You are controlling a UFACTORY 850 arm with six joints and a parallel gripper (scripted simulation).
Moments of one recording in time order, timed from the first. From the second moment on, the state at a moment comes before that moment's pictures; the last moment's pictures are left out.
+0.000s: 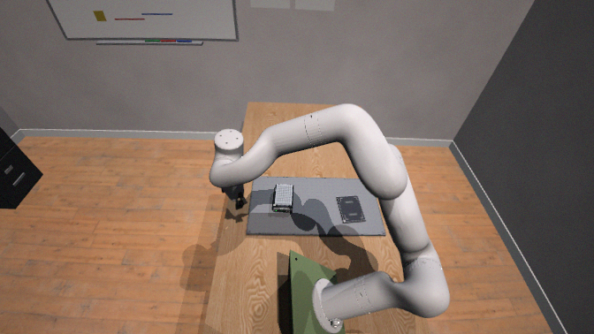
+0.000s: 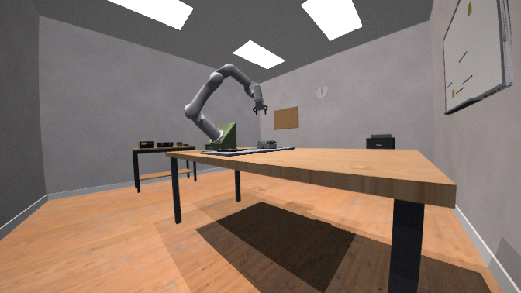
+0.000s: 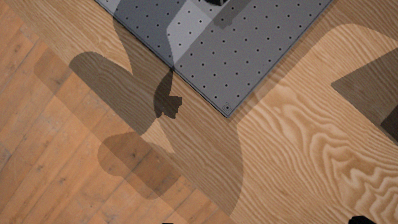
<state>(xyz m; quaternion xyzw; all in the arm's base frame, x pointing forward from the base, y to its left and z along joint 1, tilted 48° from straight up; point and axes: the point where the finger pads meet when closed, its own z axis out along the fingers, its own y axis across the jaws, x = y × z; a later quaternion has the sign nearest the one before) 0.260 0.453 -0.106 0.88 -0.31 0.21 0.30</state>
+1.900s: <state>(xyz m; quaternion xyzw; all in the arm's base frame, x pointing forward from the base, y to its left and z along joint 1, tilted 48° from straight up) 0.371 0.390 -0.101 0.91 -0.19 0.16 0.34</state>
